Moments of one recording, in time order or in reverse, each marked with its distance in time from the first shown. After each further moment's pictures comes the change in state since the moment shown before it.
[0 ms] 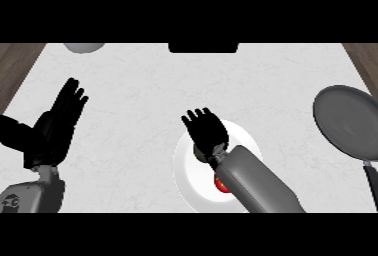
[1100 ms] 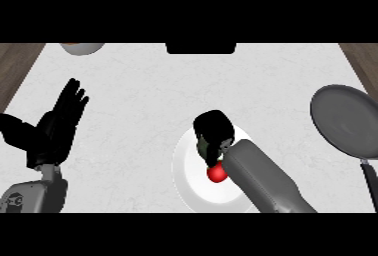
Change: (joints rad) left arm -0.006 -0.021 0.016 0.018 -0.019 -0.001 -0.001; right arm -0.052 -0.018 -0.015 0.223 -0.161 -0.268 -0.069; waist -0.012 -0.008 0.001
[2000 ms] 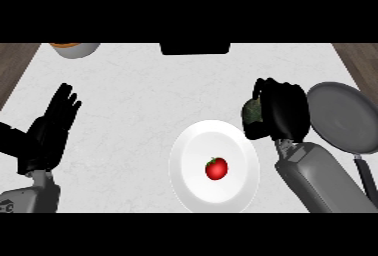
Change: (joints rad) left arm 0.038 0.014 0.025 -0.017 0.014 -0.013 -0.005; right arm 0.169 -0.281 -0.135 -0.699 0.189 -0.058 0.495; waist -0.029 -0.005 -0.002
